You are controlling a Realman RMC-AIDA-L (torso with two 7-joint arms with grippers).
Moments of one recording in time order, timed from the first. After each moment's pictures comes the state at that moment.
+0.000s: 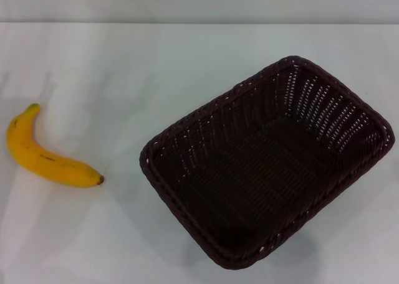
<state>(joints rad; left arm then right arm) -0.42 -2.09 1.07 0.11 -2.90 -1.50 2.82 0.29 1.97 -0.39 -0.42 1.97 1.20 -2.35</state>
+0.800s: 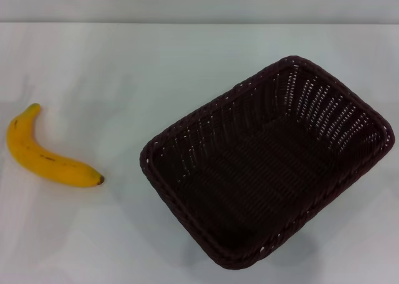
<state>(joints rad) -0.41 -2.08 1.02 0.10 -2.93 -1.48 2.82 0.31 1.99 -0.40 -0.31 2.13 1.45 -2.22</state>
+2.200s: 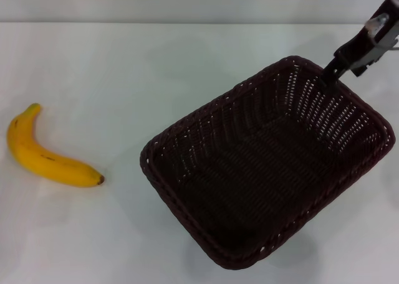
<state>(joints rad) -0.28 -2.02 0.93 0.23 -2.93 -1.39 2.67 1.14 2.00 -0.90 -0.96 0.25 1.76 -0.47</state>
